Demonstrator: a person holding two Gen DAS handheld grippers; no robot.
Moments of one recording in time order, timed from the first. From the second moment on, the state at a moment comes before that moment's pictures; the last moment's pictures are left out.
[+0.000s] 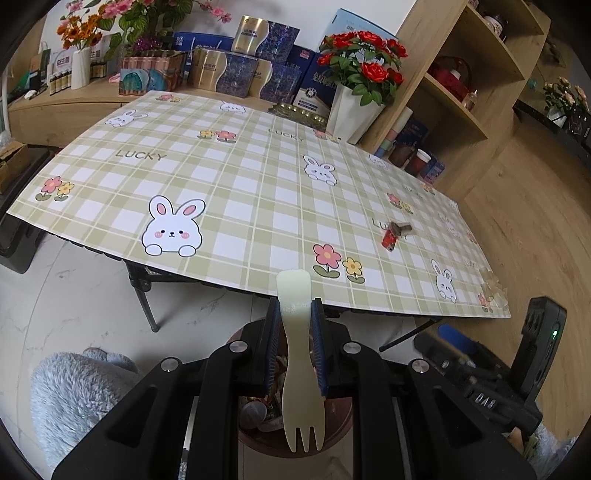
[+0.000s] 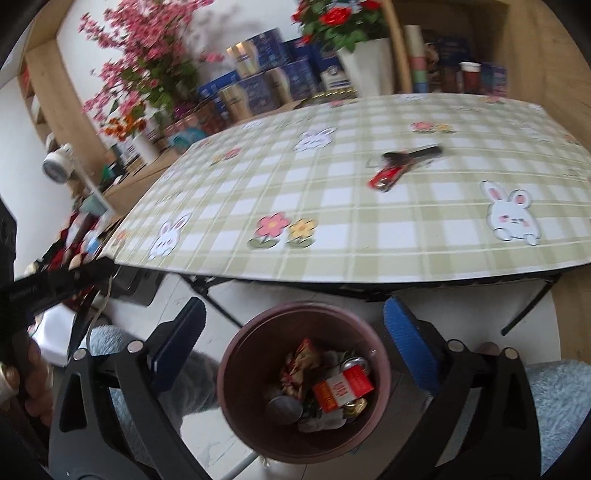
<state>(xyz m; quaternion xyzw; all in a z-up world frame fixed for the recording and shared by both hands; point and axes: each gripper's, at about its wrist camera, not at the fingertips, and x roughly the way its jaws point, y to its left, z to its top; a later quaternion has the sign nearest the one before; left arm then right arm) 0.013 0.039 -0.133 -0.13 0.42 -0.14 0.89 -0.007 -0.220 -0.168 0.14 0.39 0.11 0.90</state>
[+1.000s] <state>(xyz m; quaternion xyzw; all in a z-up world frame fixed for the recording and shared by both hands) 0.020 0.012 -0.161 -0.13 0.46 -0.14 0.87 -0.004 -0.270 -0.184 0.21 0.39 0.04 0.90</state>
